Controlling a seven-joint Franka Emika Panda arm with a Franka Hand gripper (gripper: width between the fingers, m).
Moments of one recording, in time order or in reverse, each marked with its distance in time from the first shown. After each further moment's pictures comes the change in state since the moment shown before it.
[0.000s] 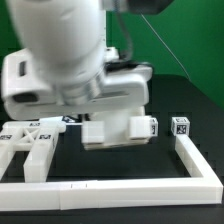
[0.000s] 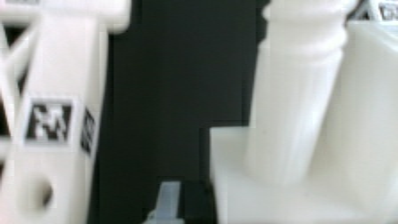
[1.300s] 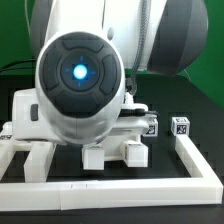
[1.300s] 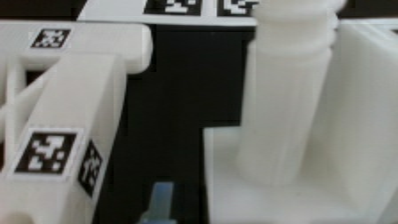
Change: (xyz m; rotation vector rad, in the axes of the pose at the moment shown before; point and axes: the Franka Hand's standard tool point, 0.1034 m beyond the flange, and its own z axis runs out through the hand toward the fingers) arm 0.012 0.002 0.024 -0.115 -0.233 0.071
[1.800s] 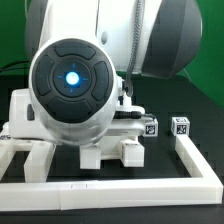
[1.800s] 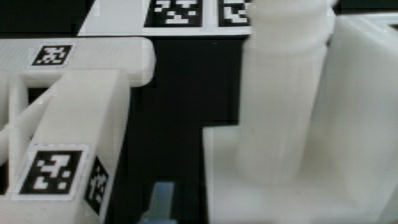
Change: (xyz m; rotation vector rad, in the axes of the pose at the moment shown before) arm -0.001 0.003 0.003 0.006 -0.010 0.021
